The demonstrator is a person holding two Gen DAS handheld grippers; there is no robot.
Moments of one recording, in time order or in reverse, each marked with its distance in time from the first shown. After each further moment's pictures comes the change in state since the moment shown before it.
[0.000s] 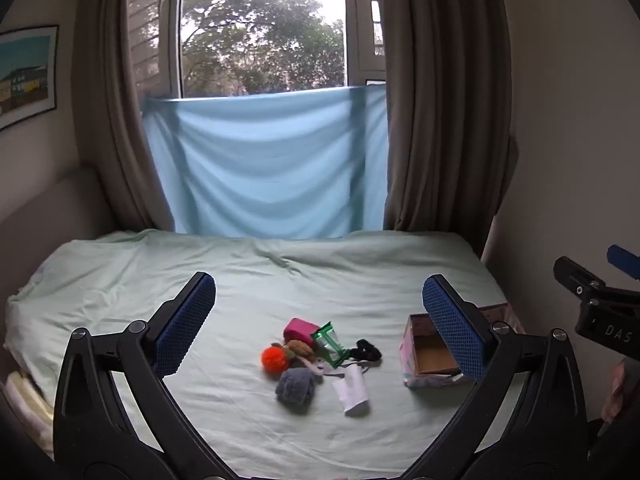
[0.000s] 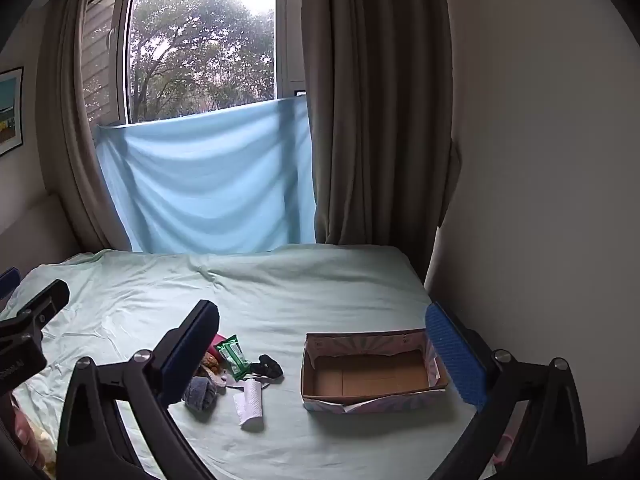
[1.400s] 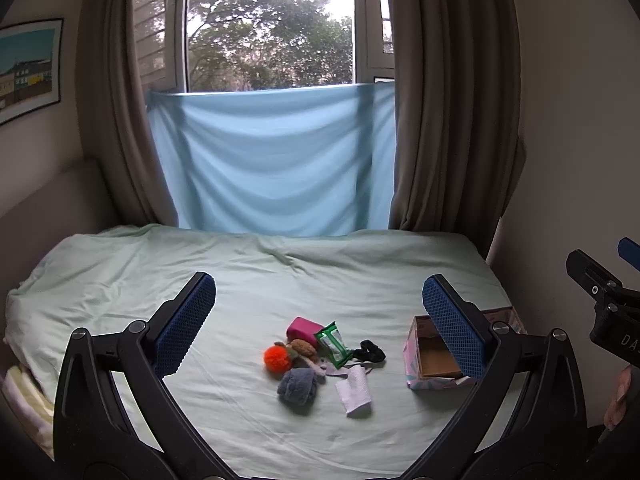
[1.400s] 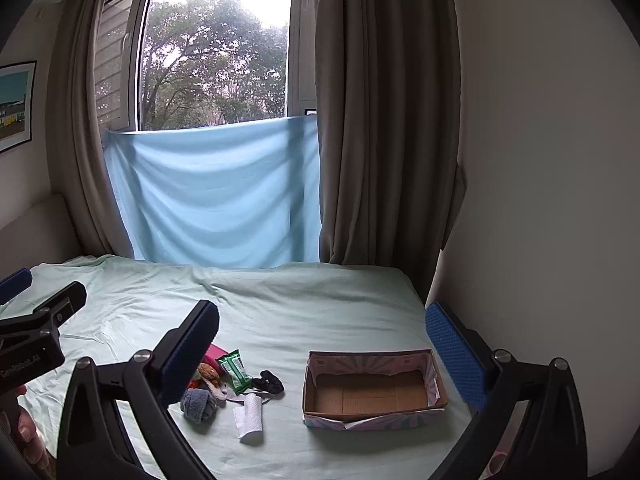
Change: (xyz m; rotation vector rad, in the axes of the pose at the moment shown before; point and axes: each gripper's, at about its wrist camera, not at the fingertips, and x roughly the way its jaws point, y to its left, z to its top) left arm 0.000 0.010 0.006 -0.040 -0.010 -0.020; right arm 0.006 0.002 0.006 -0.030 -0.061 0.018
